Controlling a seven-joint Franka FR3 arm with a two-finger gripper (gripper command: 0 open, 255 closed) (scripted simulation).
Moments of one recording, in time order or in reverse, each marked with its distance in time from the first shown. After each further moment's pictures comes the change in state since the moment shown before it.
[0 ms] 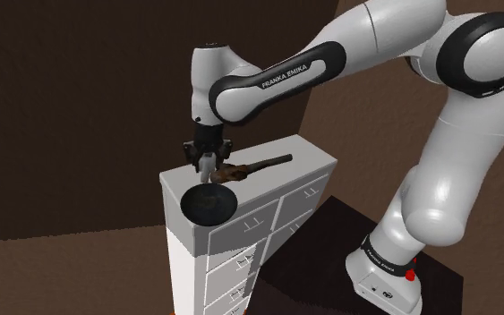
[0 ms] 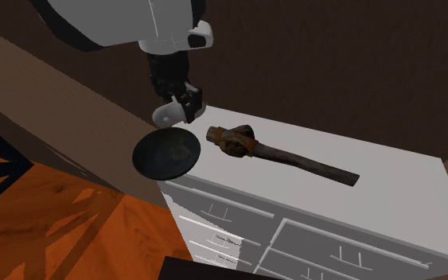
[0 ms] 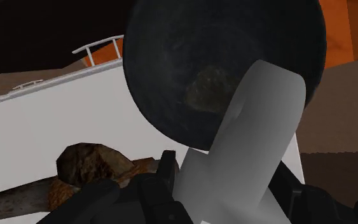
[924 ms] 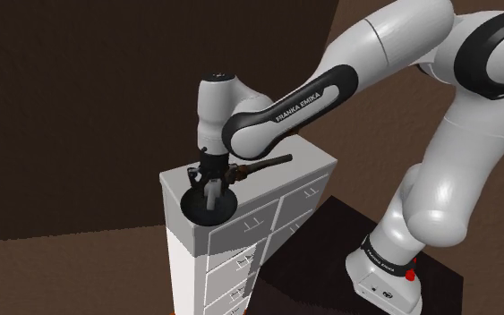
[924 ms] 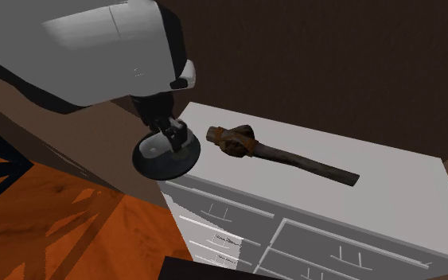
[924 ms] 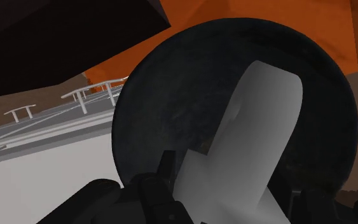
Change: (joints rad) arm 0.040 -0.040 0.037 -0.189 0.002 0.147 0.088
